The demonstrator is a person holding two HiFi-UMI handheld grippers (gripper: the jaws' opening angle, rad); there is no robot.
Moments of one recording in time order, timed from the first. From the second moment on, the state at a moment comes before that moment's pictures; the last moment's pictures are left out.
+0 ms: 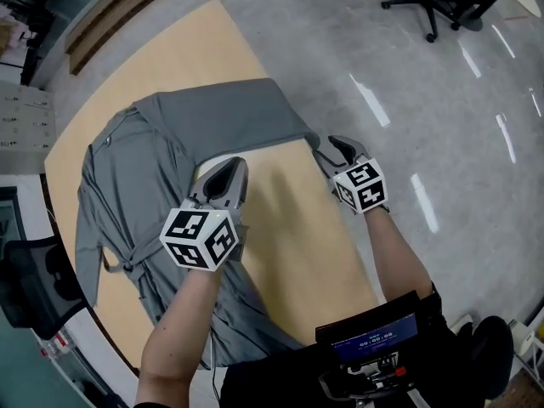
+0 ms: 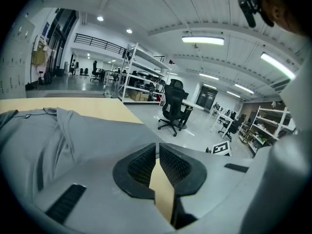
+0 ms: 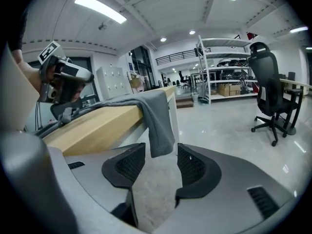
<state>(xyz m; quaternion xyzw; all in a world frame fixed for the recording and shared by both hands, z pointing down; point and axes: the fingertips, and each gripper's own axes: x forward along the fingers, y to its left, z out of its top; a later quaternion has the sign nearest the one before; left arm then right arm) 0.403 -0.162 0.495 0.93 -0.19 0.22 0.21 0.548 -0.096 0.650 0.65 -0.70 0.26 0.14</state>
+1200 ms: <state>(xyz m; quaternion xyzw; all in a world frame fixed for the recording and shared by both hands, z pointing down) 0.258 -0.205 0.412 0.93 -0.27 0.10 0.21 0.580 -0.139 0.499 0.73 -0.61 0.13 0.28</state>
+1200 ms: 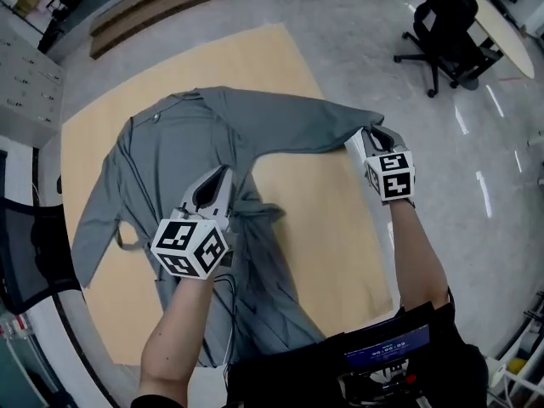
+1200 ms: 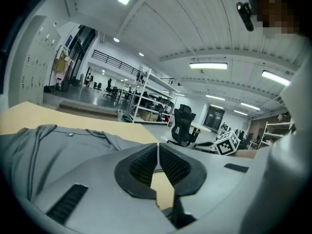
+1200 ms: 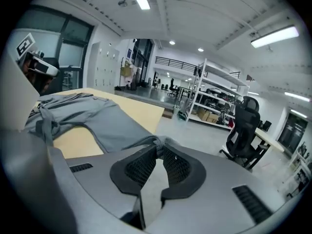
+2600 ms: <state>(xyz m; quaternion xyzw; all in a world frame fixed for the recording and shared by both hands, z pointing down) -0.190 -0.251 0.455 0.85 -0.45 0.02 0.27 -0.022 -0.370 0.554 0.34 -0.77 -0.14 0.52</state>
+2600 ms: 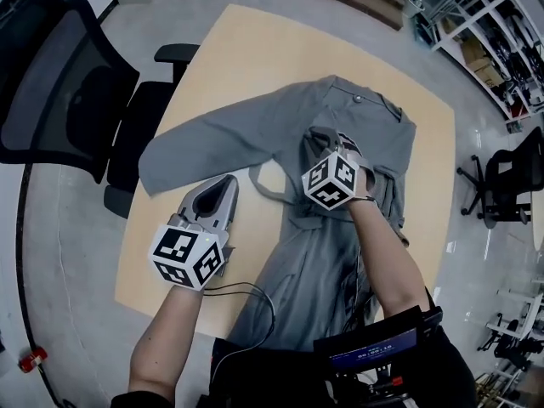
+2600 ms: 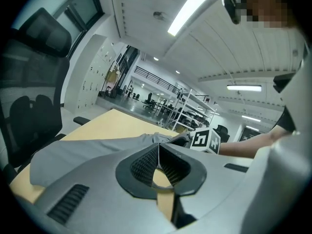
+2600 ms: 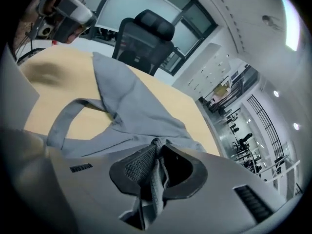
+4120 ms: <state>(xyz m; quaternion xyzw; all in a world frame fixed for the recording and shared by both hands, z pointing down) -0.315 -0.248 0.504 0.77 -0.56 0.05 0.28 -0.011 -0.463 0.539 0.49 -0.79 0.13 0.34</state>
